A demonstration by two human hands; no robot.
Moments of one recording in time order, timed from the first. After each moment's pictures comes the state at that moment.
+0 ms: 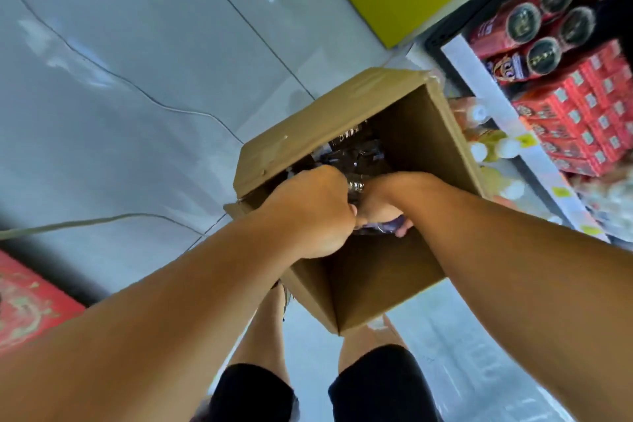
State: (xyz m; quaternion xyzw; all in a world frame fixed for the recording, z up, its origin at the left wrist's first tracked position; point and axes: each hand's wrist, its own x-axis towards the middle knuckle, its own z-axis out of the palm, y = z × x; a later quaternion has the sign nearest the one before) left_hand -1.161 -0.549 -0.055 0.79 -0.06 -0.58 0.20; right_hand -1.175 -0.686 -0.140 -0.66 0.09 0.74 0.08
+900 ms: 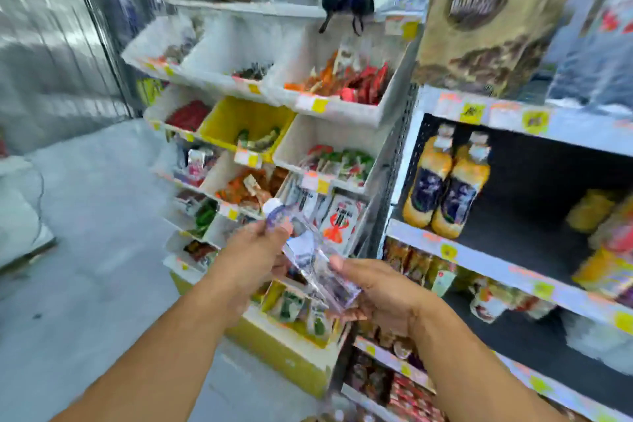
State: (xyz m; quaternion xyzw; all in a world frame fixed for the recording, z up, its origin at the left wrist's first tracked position) left_hand -1.082 -0.577 0.649 0.70 -0.04 -0.21 0.68; right_hand -1.166 -0.756 0.610 -0.63 0.17 0.15 0.74
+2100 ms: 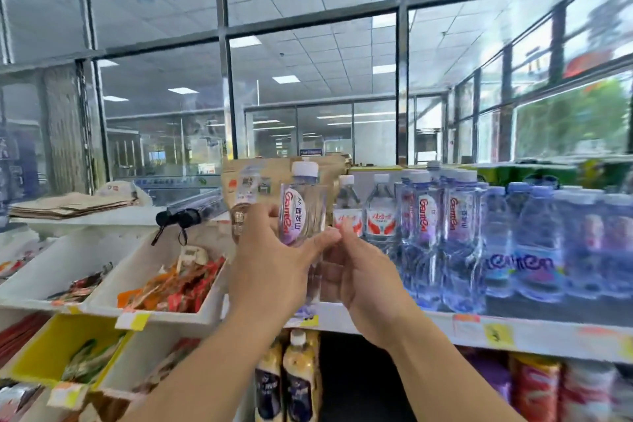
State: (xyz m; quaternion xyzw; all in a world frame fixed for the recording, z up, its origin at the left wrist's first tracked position) left_hand -1.190 -0.862 0.897 0.72 -0.33 0.17 0.59; right_hand -1.245 -0.977 0.864 -0.60 -0.01 -0.32 0.73
